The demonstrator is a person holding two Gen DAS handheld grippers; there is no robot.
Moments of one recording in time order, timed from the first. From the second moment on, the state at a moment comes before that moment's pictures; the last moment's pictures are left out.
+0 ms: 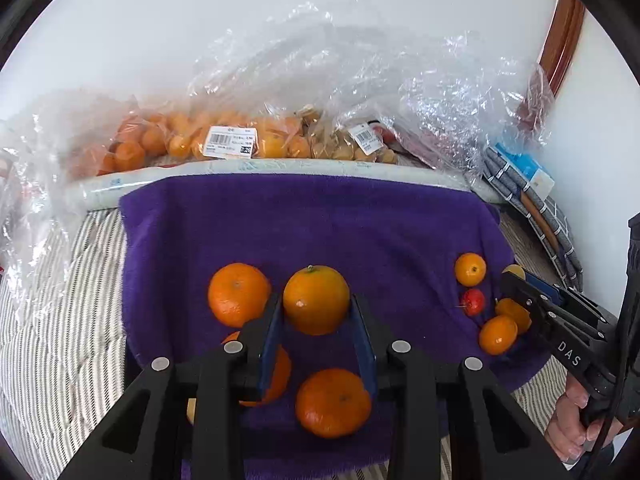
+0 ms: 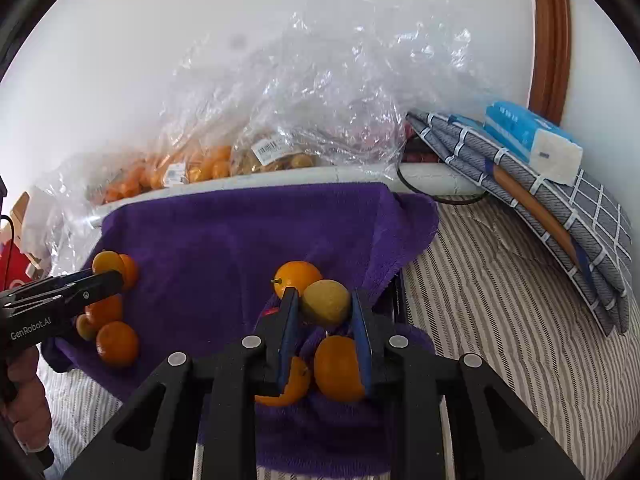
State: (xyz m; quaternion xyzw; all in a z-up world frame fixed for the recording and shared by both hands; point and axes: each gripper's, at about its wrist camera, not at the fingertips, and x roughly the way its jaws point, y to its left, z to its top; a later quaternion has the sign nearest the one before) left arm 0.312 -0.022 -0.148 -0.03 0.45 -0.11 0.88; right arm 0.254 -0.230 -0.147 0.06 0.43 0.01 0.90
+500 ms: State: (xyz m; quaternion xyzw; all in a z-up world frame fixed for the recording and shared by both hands) left arm 0.309 -0.031 -0.157 -0.01 0.46 -0.11 0.88; right arm 0.254 -0.229 -0.162 0.05 0.44 0.01 0.90
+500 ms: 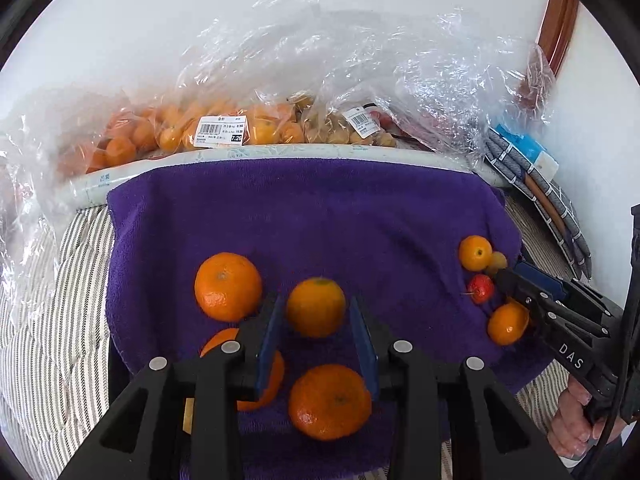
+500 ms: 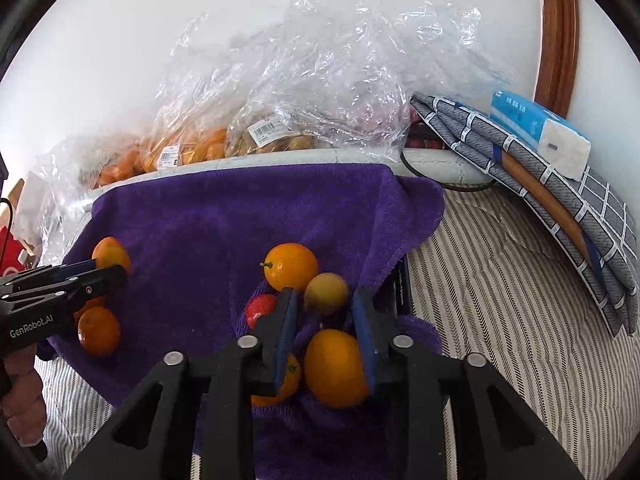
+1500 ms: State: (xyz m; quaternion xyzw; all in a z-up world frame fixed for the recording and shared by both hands) left arm 0.064 0.018 -0.038 -0.02 0.33 -0.04 0.94; right arm 0.019 -0.187 -0.007 0.05 0.37 -0.02 0.93
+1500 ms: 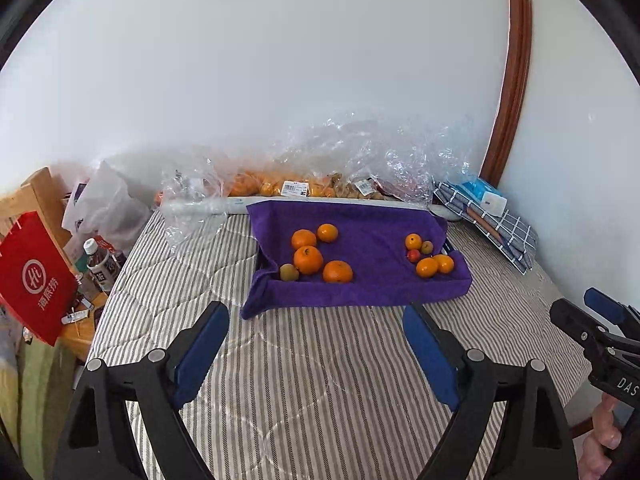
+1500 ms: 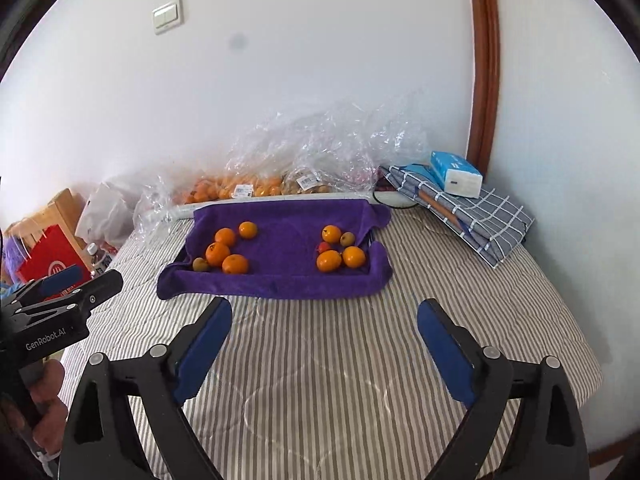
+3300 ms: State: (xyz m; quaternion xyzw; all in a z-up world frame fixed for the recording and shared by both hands) left arm 0.029 0.009 -0.022 -0.02 0.31 -0.04 0.95; right arm -0.016 -0.199 -0.002 0.07 0.37 -0.04 0.93
